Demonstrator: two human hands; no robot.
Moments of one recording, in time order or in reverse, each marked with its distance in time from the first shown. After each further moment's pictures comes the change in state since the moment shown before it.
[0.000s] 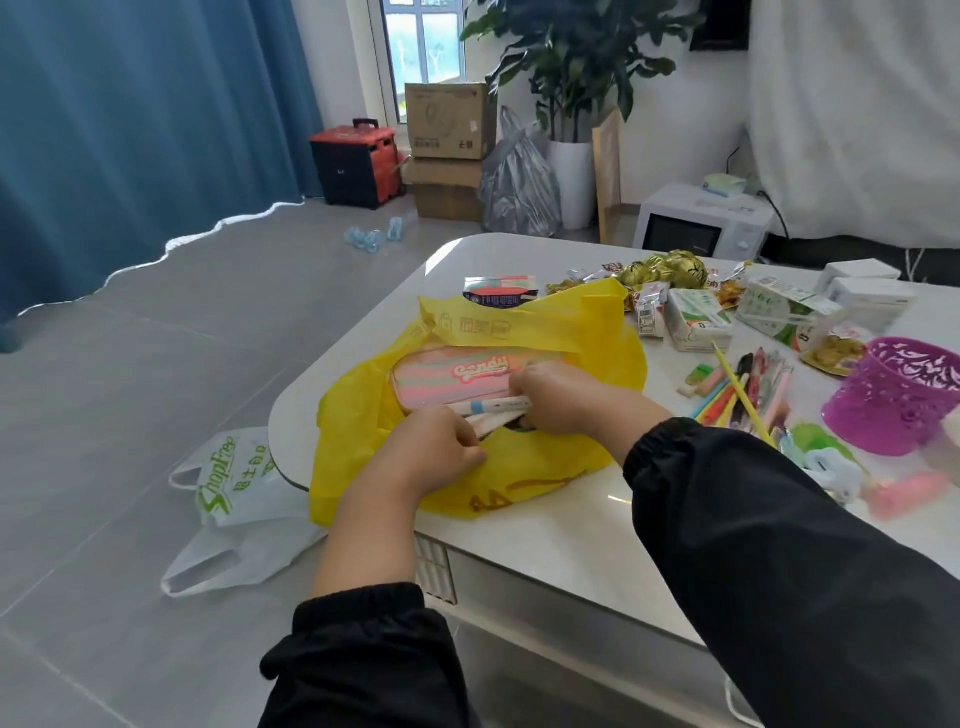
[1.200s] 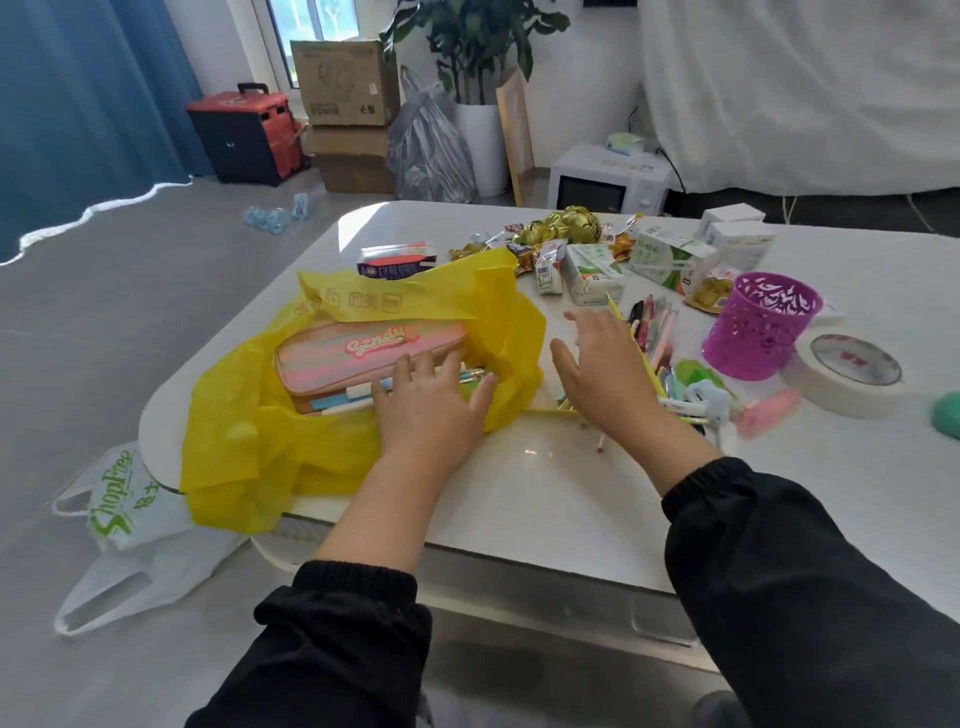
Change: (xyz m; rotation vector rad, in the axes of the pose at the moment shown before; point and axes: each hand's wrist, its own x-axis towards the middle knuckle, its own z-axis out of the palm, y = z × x) left_hand 0.028 0.068 0.073 0.297 0.231 0.087; right_hand -0.094 0.096 0.034 0.252 0.610 0.367
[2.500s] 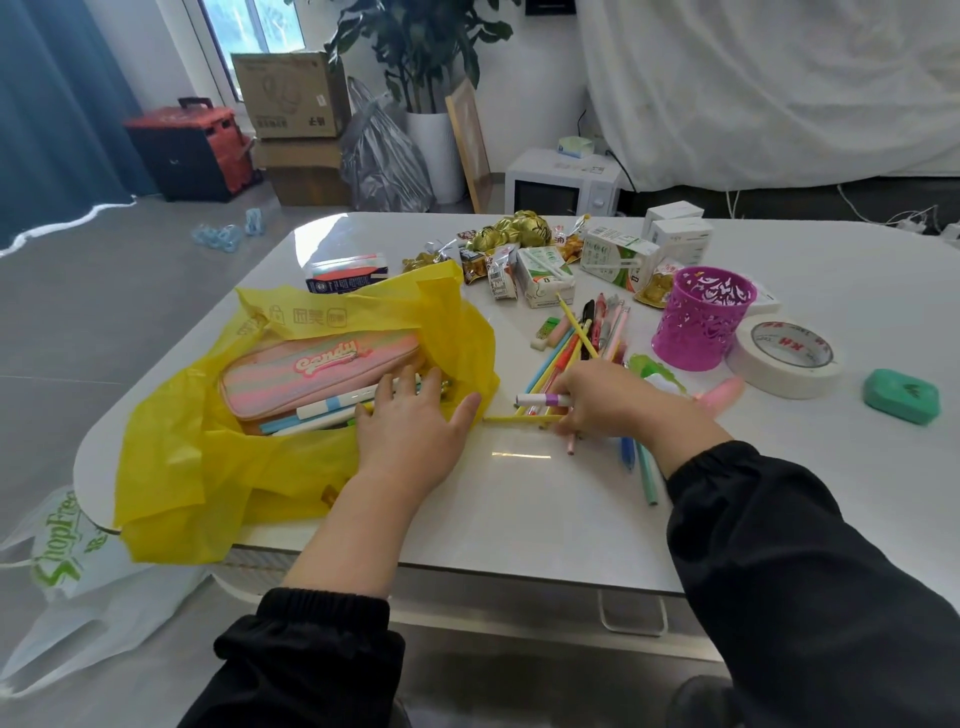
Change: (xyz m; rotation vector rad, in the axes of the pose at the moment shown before) left_hand -0.005 0.023 -0.001 -0.021 -0.113 0.052; right_hand -0.009 0.040 -0.027 -0.206 -0.543 -0.017
